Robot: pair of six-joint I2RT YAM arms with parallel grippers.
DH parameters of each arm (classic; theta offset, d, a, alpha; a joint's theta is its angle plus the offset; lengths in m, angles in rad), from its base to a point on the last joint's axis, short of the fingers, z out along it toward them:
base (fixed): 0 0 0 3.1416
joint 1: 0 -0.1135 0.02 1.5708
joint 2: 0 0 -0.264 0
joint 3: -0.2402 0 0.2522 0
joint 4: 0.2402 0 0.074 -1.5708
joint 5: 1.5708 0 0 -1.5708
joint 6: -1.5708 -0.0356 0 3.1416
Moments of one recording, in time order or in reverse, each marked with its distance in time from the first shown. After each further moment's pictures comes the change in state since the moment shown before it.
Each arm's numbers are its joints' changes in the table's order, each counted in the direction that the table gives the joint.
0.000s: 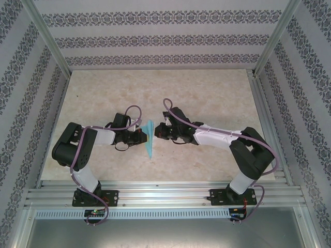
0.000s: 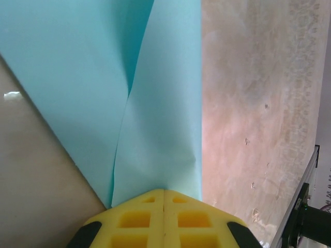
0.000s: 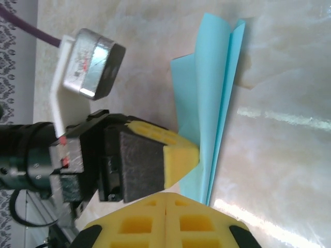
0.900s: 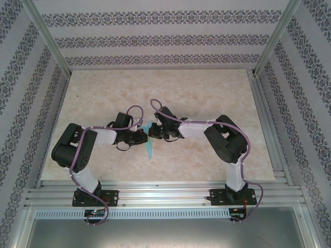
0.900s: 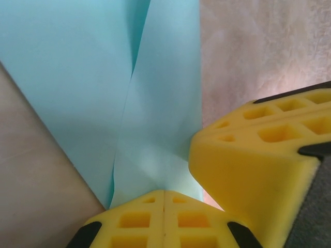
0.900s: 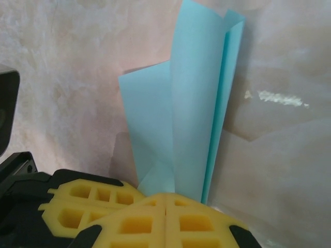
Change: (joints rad) left arm 0.034 -0.004 -0.026 0.061 -0.079 -0.017; right arm 0.003 0.294 -0.202 0.035 -0.006 0.024
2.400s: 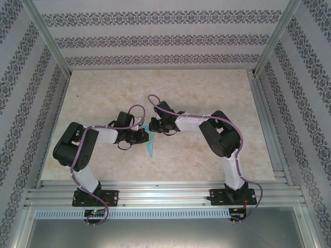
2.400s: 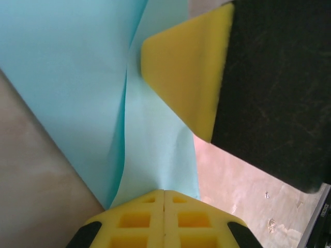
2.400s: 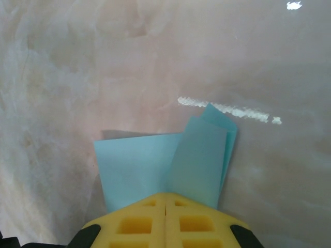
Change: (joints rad) left arm 0.012 0.021 -0.020 -0.012 -0.006 -0.026; right arm 0.053 0.113 -0.159 0.085 0.044 0.102
